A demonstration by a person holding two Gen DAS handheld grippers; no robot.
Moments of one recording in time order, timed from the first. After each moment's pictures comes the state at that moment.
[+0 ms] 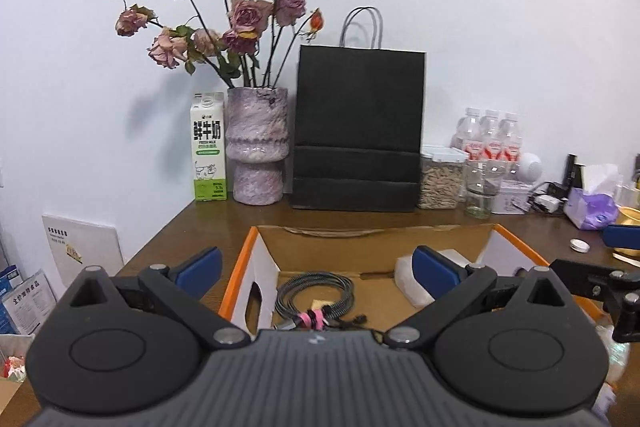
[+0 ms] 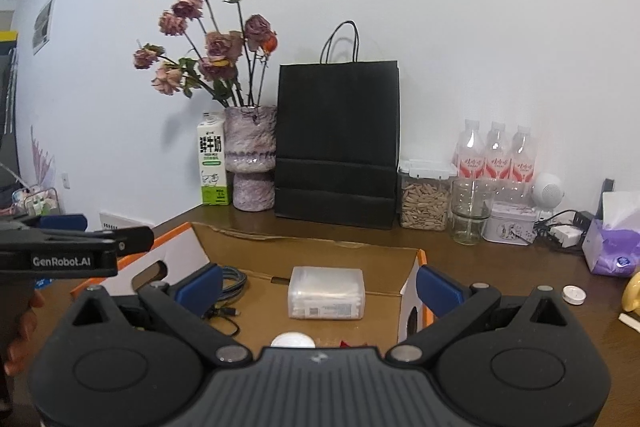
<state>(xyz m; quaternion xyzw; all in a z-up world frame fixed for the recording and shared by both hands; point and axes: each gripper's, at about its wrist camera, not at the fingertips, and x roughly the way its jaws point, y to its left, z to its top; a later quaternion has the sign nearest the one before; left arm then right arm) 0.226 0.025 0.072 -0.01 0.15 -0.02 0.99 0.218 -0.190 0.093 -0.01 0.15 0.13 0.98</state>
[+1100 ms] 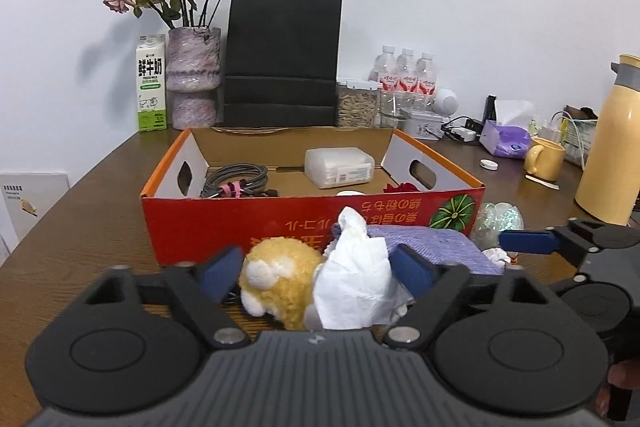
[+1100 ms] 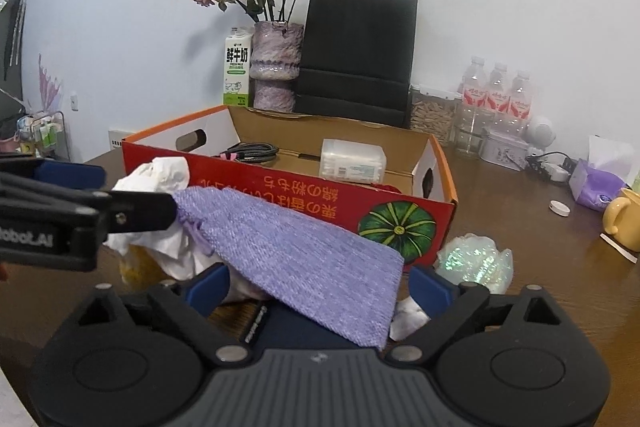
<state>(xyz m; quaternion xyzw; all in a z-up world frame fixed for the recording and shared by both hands) 0.128 -0.004 0.026 -0.01 0.22 -0.12 0.97 0.123 -0.172 0.028 -0.07 0.24 0.13 0.96</state>
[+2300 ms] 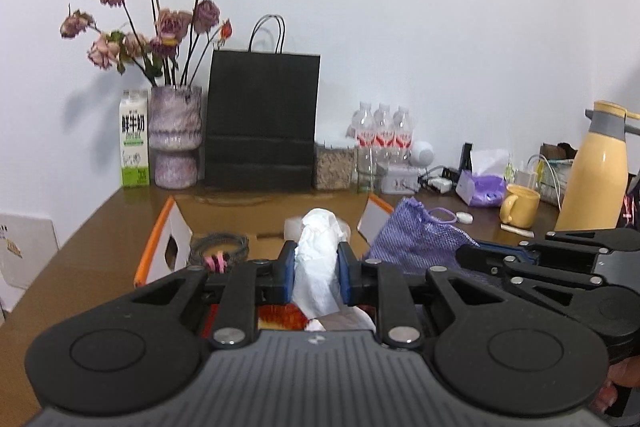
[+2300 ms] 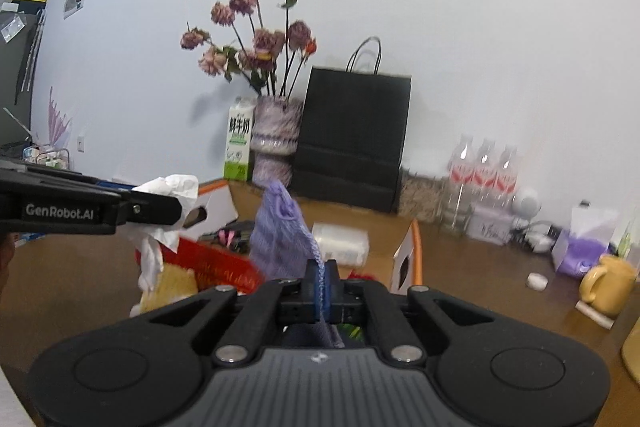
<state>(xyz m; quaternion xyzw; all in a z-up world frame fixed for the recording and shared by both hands) 0.128 -0.007 0.079 -0.01 0.15 -0.14 0.98 0.101 -0.188 0.083 -0.08 0.13 0.13 0.98</state>
